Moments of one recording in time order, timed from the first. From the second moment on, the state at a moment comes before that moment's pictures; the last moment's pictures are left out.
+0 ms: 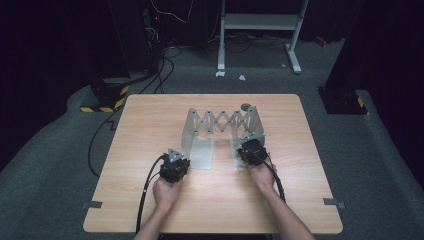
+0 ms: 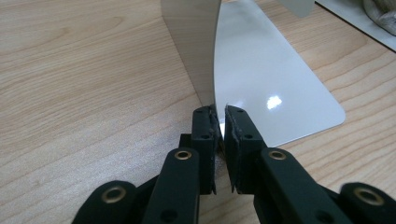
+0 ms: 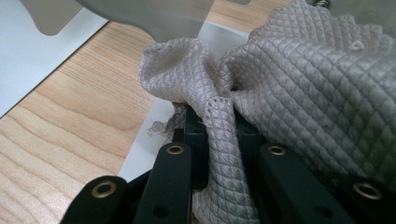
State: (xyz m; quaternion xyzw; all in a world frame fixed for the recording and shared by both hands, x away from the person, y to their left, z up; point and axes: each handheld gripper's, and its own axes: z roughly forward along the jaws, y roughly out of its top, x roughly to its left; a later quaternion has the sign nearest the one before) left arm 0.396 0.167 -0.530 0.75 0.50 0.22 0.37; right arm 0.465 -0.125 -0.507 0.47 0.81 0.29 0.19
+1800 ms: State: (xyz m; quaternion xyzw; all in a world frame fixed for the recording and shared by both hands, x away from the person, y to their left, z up) left arm 0.396 0.167 -0.530 0.75 0.50 0.21 0.37; right arm 0.493 -0.115 -0.466 0.46 0.79 0.35 0.20
